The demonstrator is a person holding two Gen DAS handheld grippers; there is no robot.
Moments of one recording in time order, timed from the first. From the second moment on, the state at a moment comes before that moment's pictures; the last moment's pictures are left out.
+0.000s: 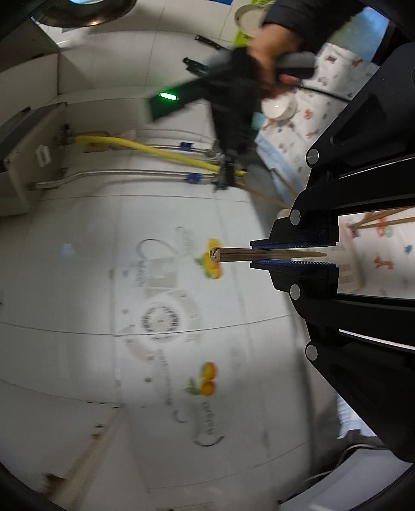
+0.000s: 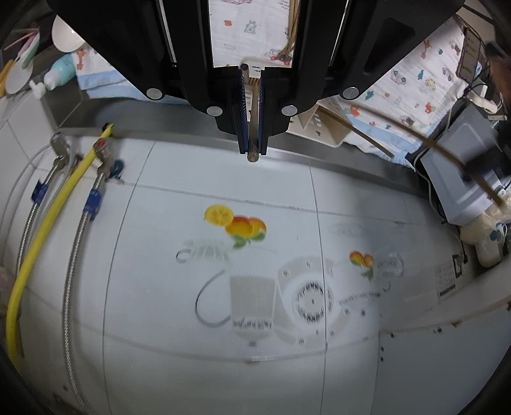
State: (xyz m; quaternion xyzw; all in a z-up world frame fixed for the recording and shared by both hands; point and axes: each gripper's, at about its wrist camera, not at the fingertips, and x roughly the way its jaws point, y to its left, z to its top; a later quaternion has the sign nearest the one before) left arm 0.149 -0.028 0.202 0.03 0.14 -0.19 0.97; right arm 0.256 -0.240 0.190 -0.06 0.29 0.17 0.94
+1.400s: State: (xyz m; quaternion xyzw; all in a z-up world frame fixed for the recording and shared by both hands) left arm 0.128 -0.037 0.131 0.01 0.23 -0.18 0.96; right arm 0.083 -0.269 0.144 -0.05 0.27 0.22 0.94
